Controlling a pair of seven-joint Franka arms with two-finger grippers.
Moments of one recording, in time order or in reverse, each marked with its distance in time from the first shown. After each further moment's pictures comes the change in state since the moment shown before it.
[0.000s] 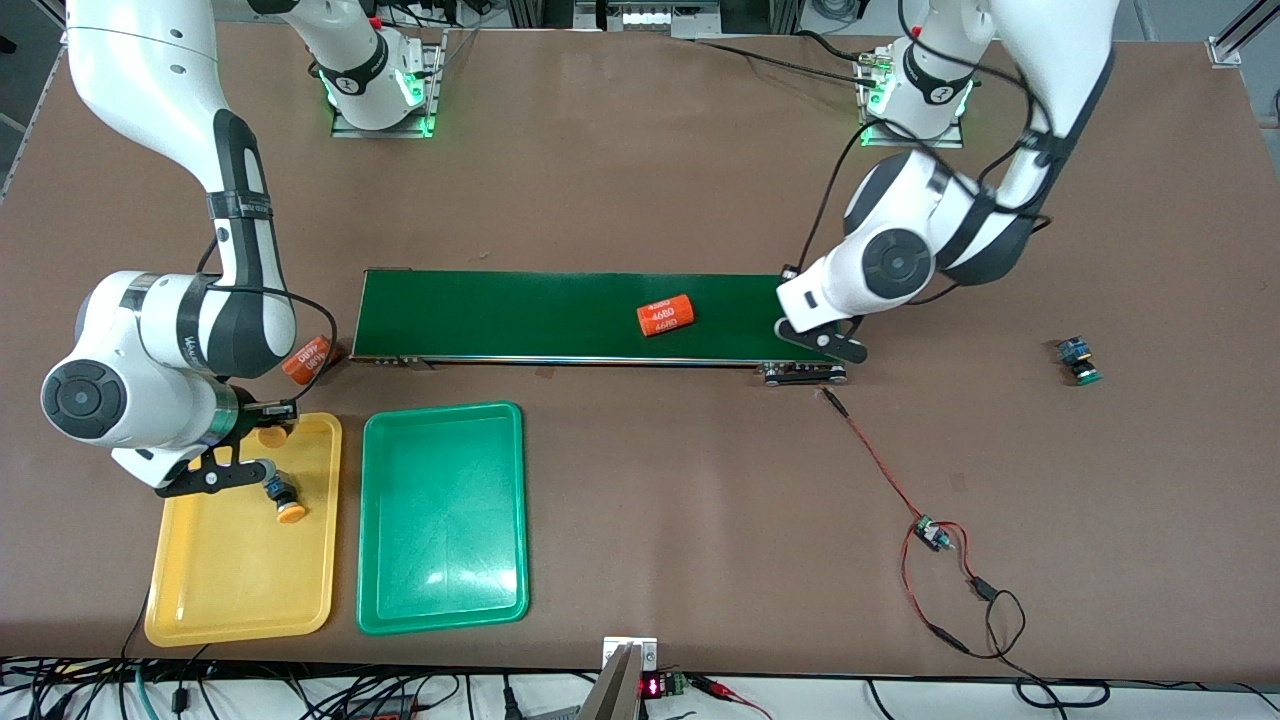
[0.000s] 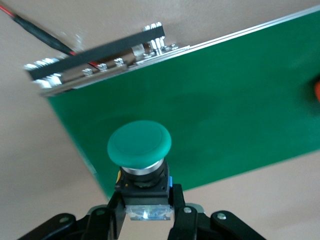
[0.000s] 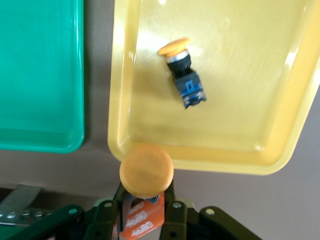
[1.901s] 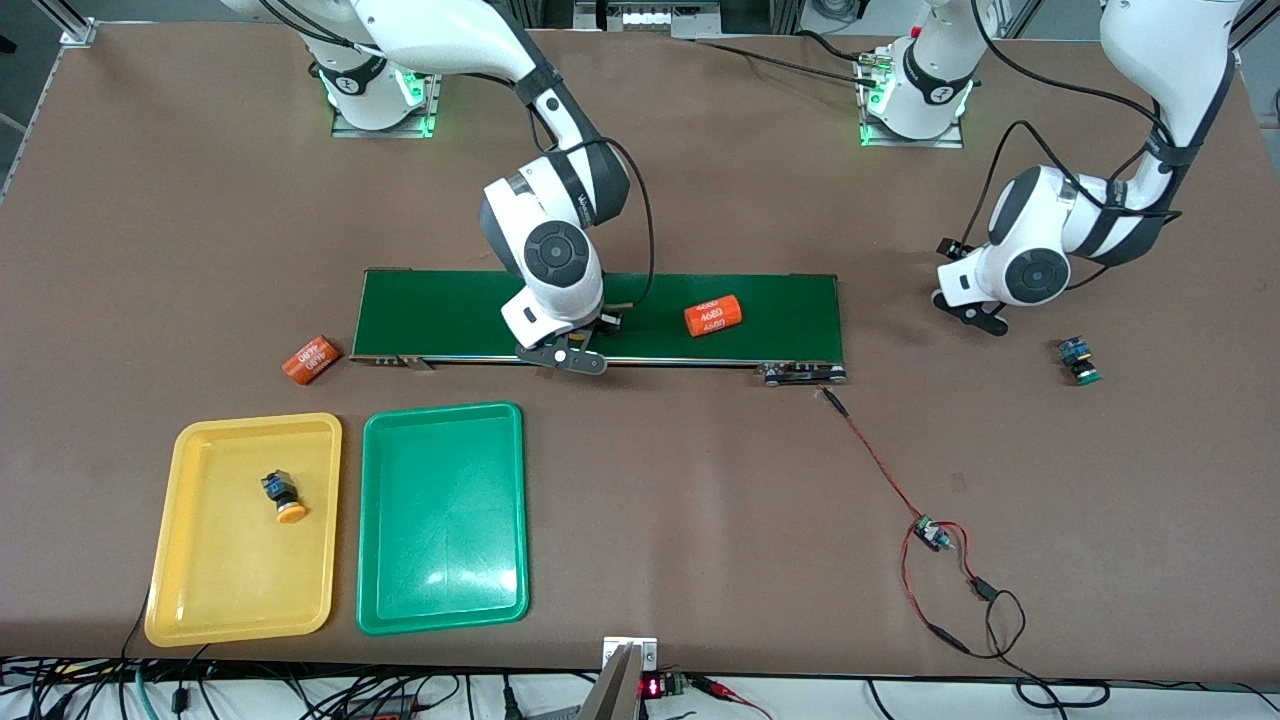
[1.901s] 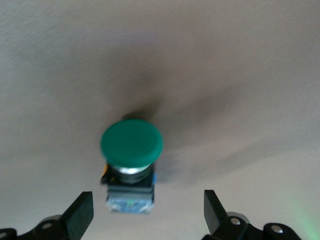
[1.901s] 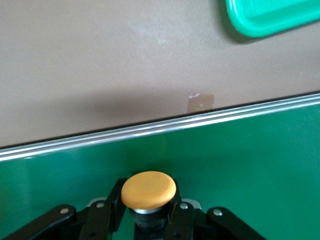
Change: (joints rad) left arm 0.414 -0.112 0.107 -0.494 0.418 0.174 0.398; right arm 0.561 -0.015 0.142 -0.126 0.118 0.139 1.039
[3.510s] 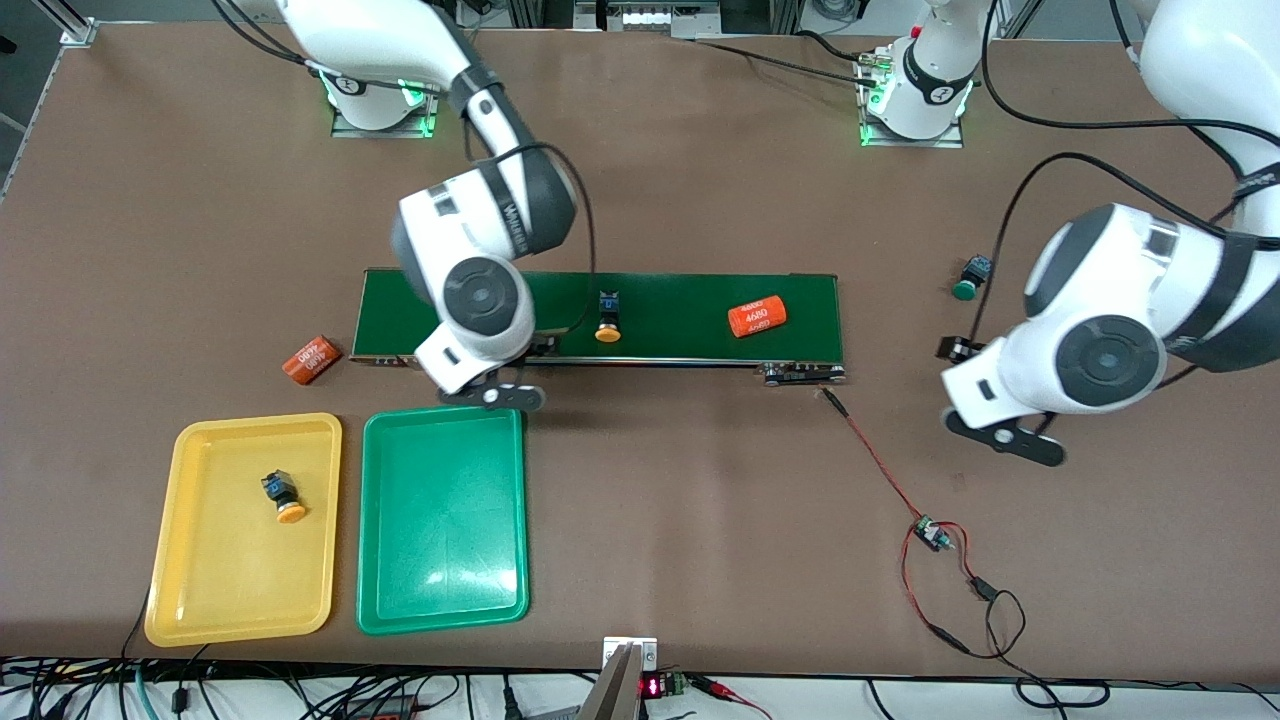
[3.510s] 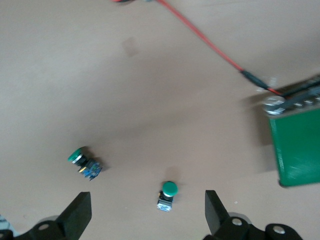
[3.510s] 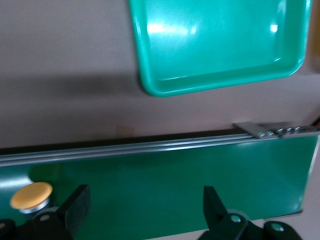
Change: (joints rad) left arm -0.001 0.395 -0.458 1.169 0.193 -0.786 -0.263; right arm -0.135 0.017 0.006 0.238 -0.125 -0.343 -0.173
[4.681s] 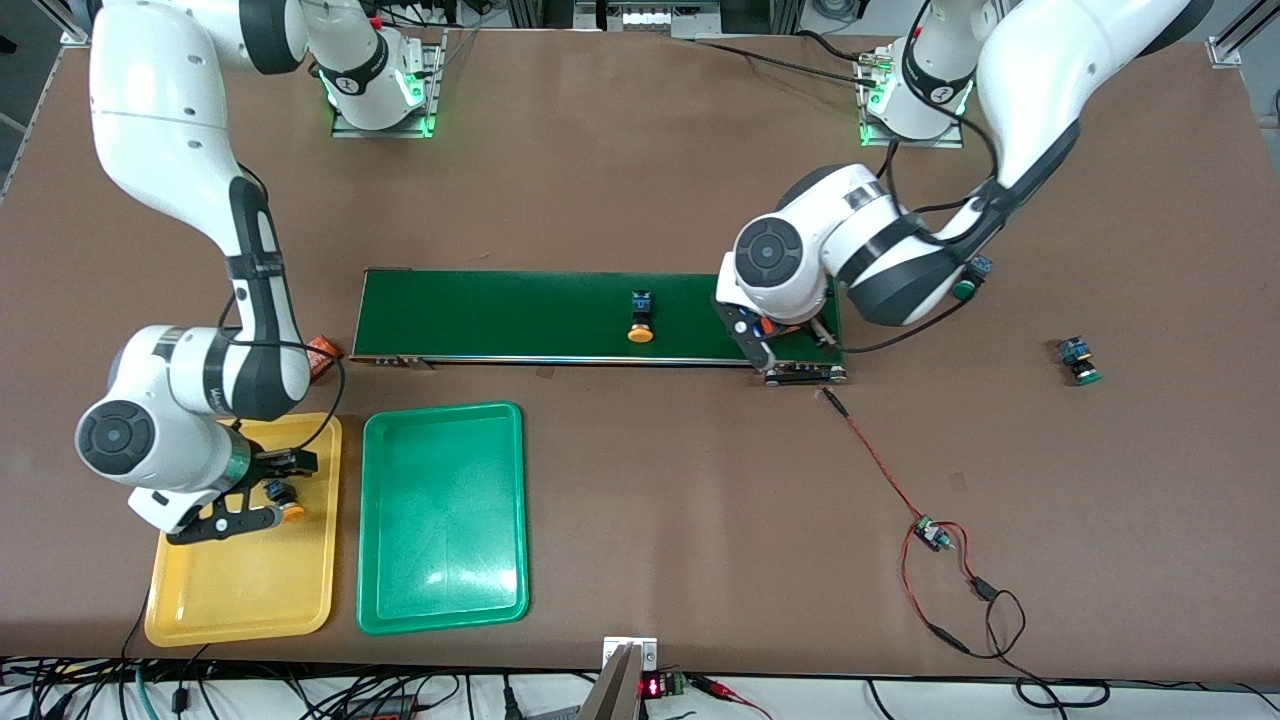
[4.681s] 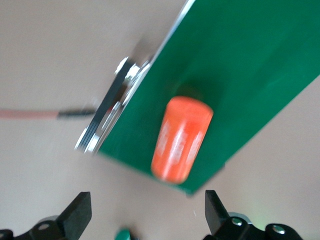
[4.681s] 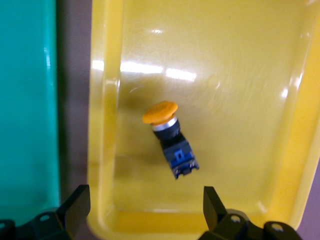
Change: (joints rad) left arm -0.178 0.022 -0.179 -0.304 0.032 0.125 0.107; right arm -0.540 0.147 -0.018 0.060 -0.019 0.280 -0.729
